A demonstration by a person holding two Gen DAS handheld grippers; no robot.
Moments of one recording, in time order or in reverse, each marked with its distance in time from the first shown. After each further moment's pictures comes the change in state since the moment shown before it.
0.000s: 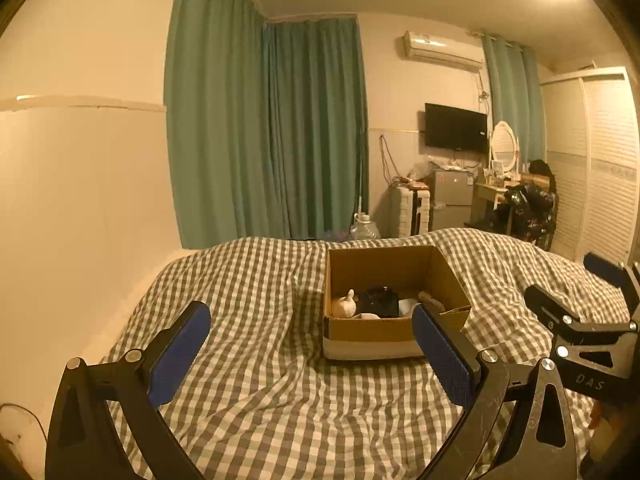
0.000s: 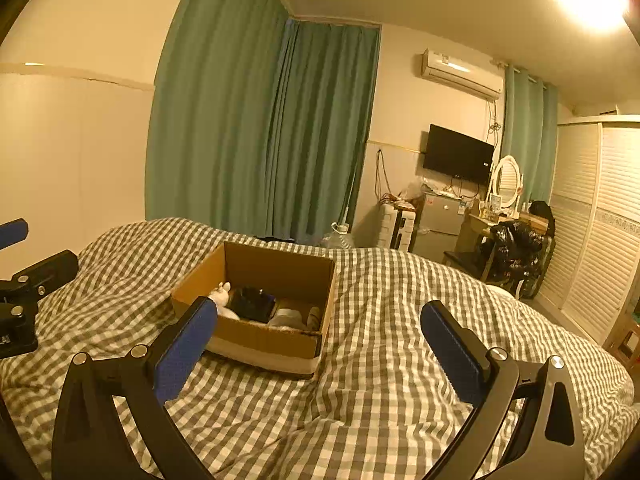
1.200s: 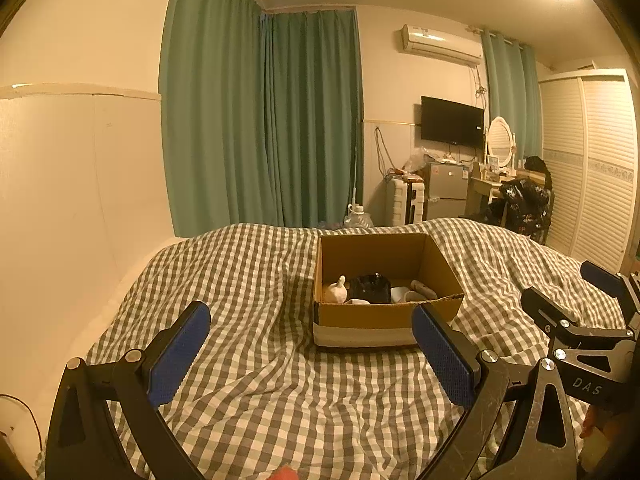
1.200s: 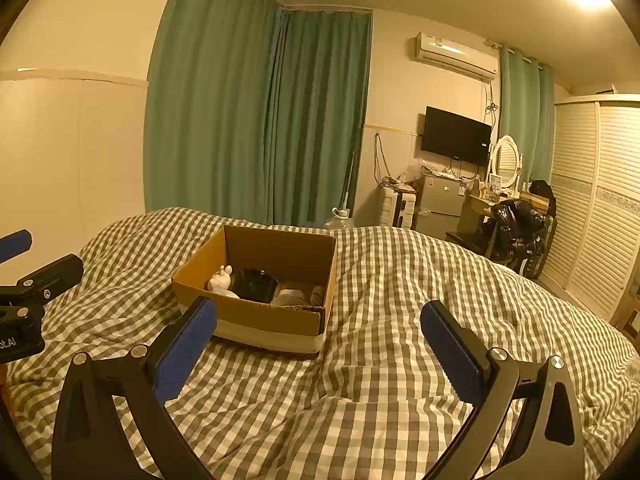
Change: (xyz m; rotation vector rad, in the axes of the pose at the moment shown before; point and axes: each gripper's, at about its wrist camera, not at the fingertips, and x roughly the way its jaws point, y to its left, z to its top) left arm 0.010 -0.005 -0.014 -0.003 0.031 -0.020; right arm 0.000 -0.001 -0.014 0.046 0.040 -0.001
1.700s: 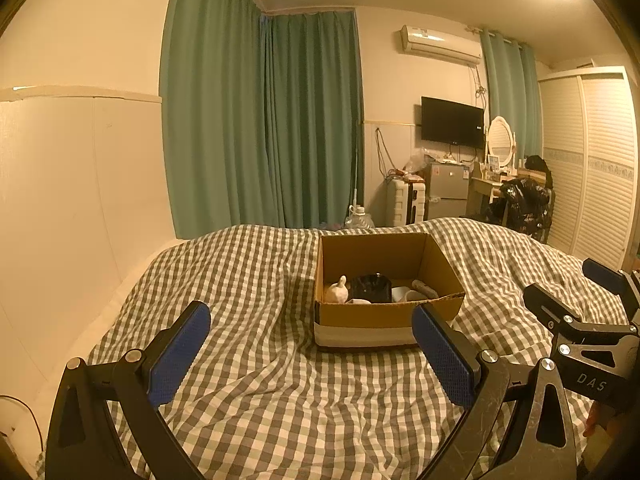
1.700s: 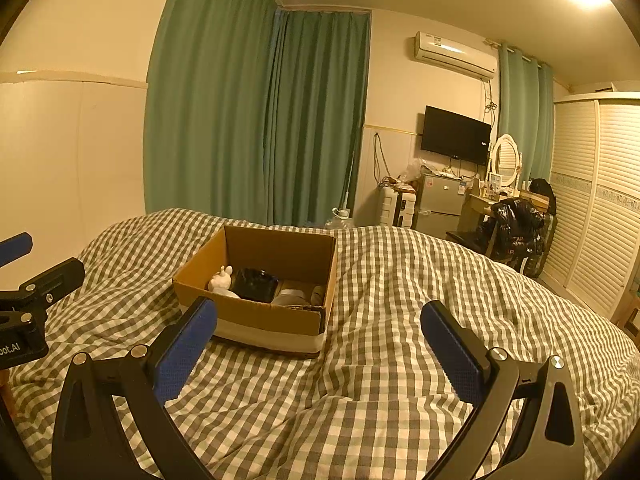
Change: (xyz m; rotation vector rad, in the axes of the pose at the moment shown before) left arm 0.000 -0.002 -0.003 0.008 -0.006 0.006; right arm -0.004 -0.002 0.000 0.008 -0.001 0.002
